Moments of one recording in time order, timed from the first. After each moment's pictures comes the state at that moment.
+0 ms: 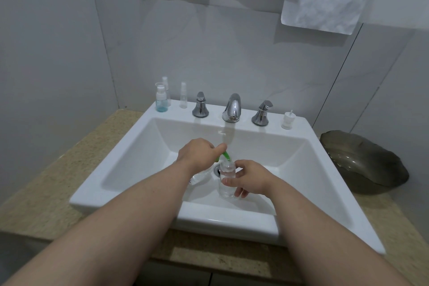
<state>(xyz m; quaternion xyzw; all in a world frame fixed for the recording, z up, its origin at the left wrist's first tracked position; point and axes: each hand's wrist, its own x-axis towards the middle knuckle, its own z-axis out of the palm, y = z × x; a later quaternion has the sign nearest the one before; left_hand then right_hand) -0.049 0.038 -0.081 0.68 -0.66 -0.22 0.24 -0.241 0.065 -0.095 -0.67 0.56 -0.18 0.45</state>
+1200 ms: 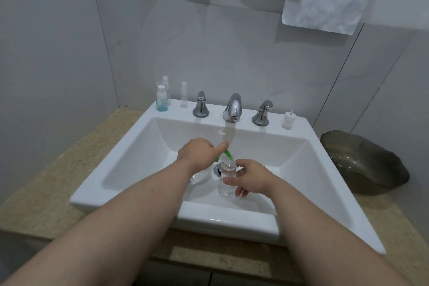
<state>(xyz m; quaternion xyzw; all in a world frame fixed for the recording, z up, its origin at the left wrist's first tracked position) -0.047 0.040 -0.079 0.67 -0.67 -0.22 0.24 -0.242 0.066 -0.094 -0.67 0.56 -0.19 0.45</state>
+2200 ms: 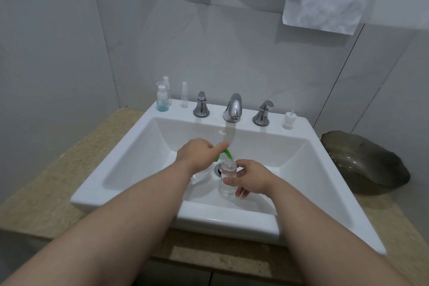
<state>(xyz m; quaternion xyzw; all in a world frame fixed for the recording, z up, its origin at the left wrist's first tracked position) -0.043 0.043 -0.080 0.66 -0.67 -0.23 0.24 -0.242 0.066 -0.094 -0.66 0.56 -0.19 0.46</state>
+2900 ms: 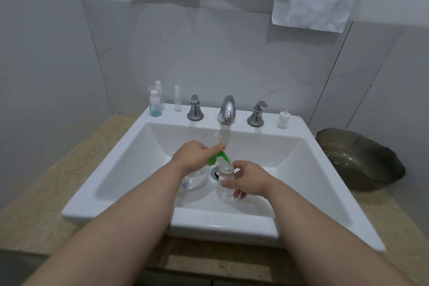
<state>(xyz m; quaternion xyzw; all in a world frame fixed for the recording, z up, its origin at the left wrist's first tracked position) -0.037 0.032 -0.080 0.63 -0.65 -0.32 0.27 -0.242 0.066 -0.094 -0.67 0.57 -0.19 0.45</state>
